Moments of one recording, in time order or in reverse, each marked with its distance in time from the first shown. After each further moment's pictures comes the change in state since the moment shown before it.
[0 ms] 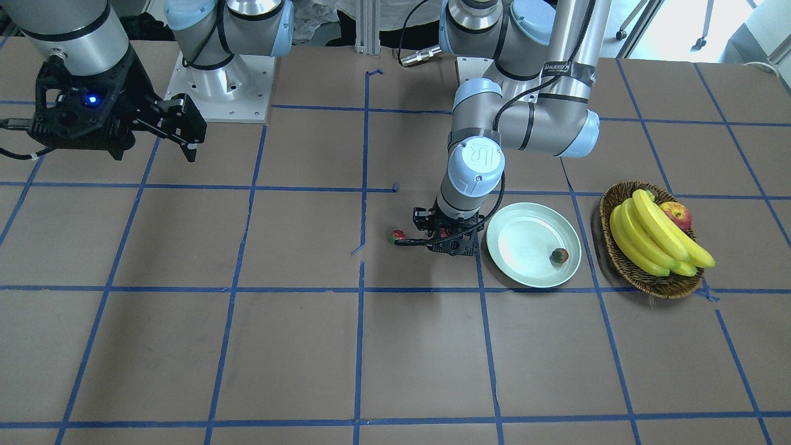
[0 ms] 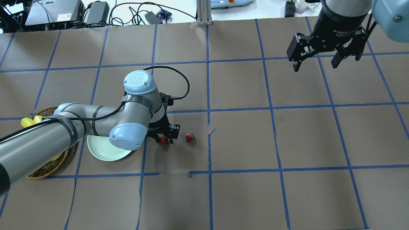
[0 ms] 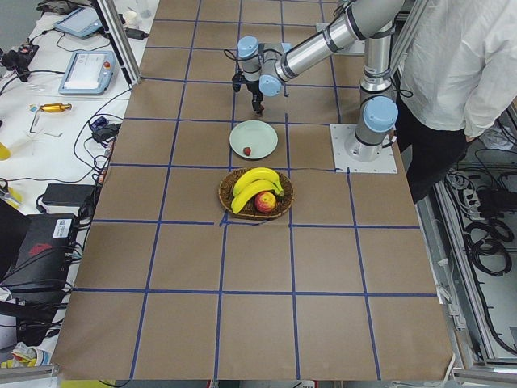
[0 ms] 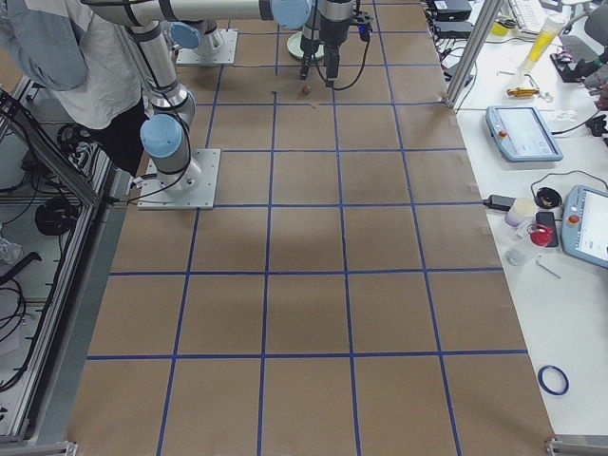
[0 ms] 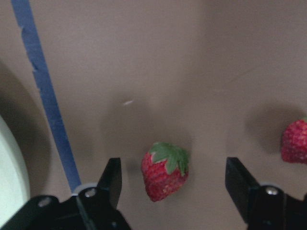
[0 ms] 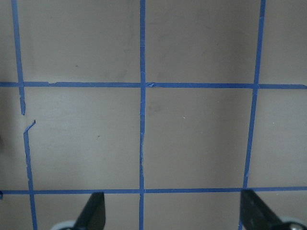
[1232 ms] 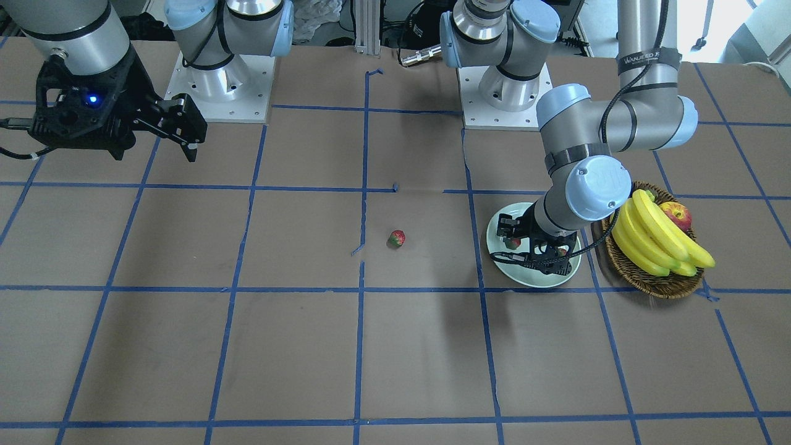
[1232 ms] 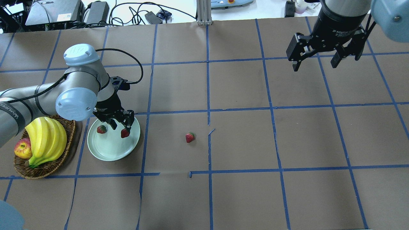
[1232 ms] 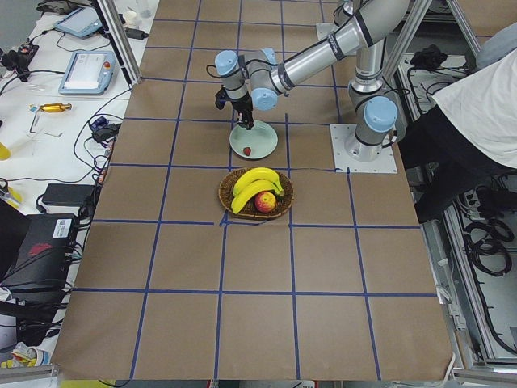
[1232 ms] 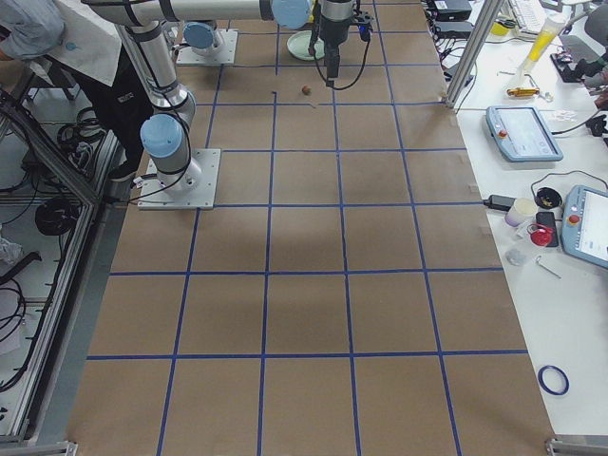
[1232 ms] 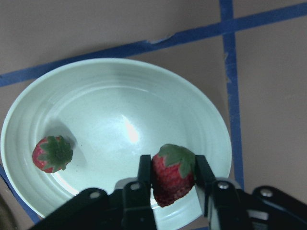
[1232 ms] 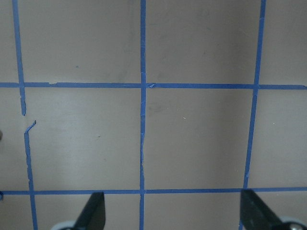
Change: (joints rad) left arm 0.280 0.044 0.103 -0.222 0.068 0.347; right arm 0.002 0.000 0.000 -0.001 0.000 0.002
